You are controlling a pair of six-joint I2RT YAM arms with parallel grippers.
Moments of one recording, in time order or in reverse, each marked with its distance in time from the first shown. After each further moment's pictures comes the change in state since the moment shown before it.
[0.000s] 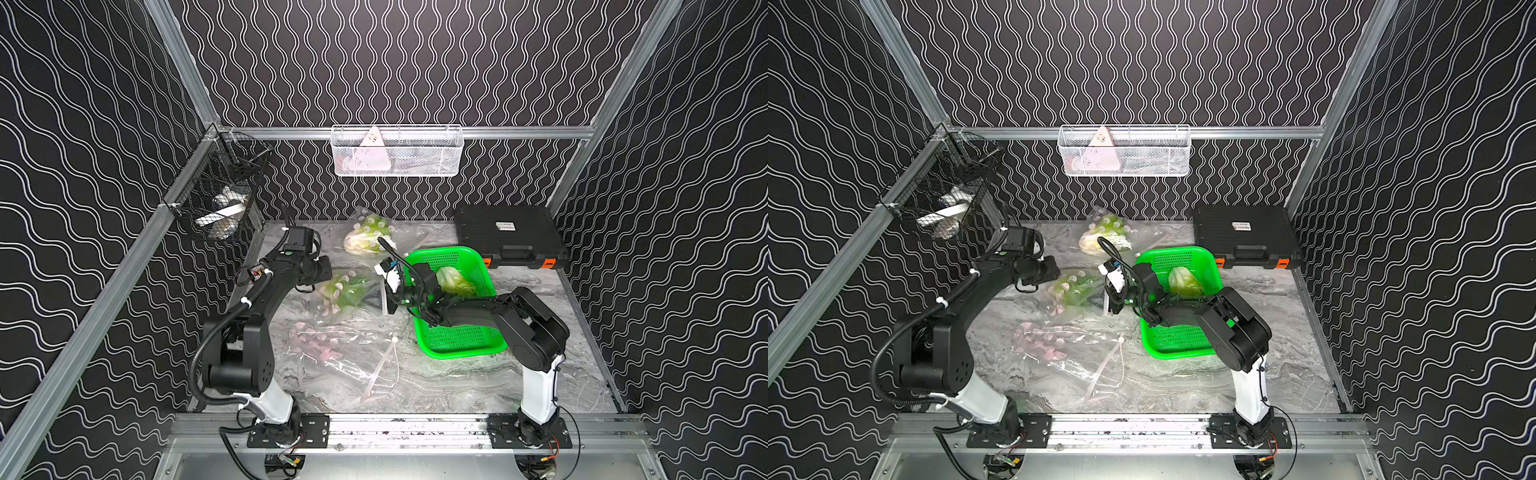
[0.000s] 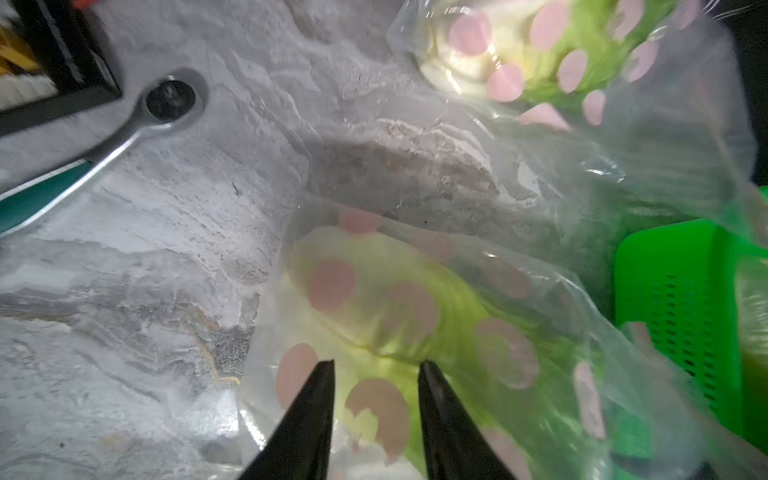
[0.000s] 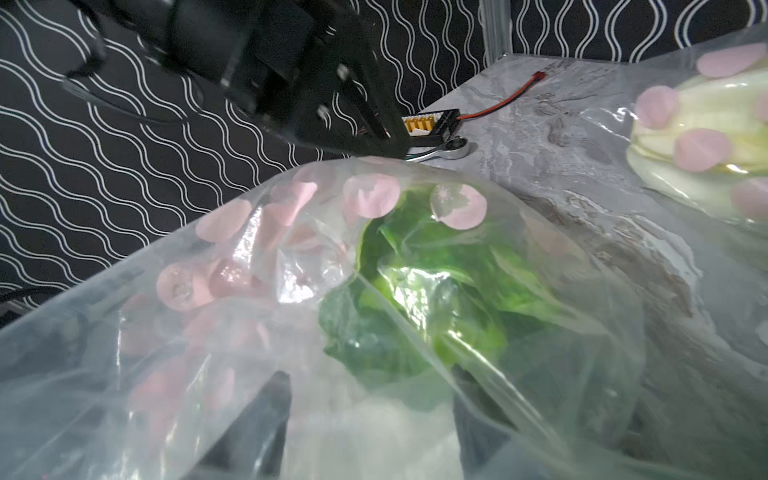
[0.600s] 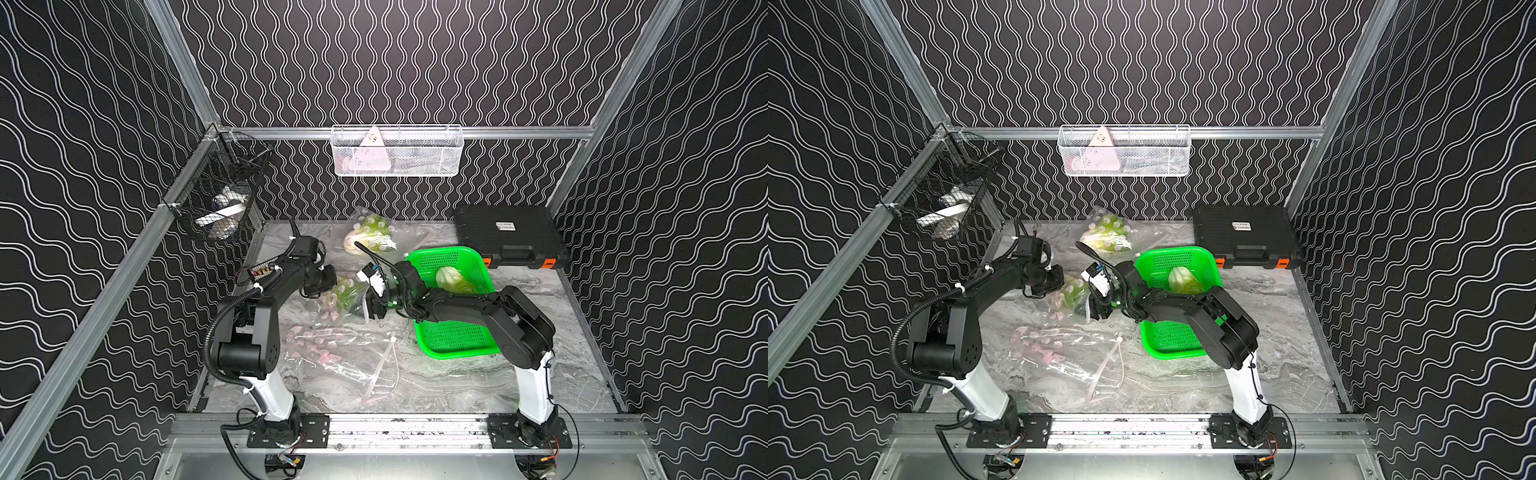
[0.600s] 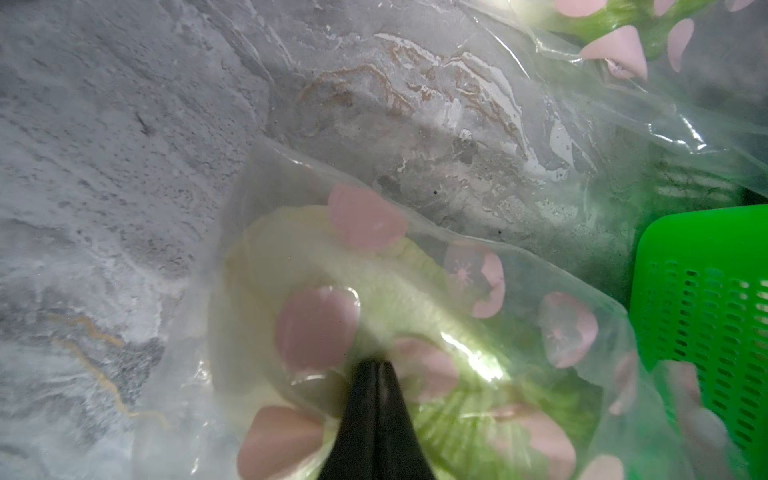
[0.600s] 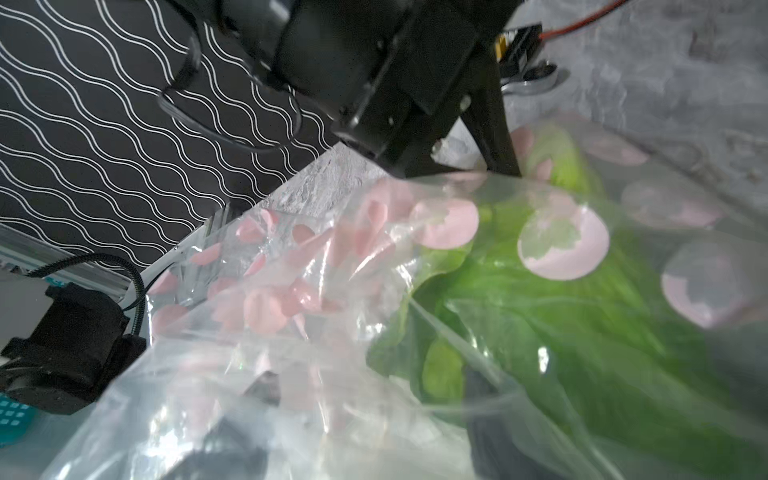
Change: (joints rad) left arm 0.001 0.092 -0.065 0.096 0.104 -0.056; right arm 0.056 0.067 0.155 -0.253 -0.065 0.047
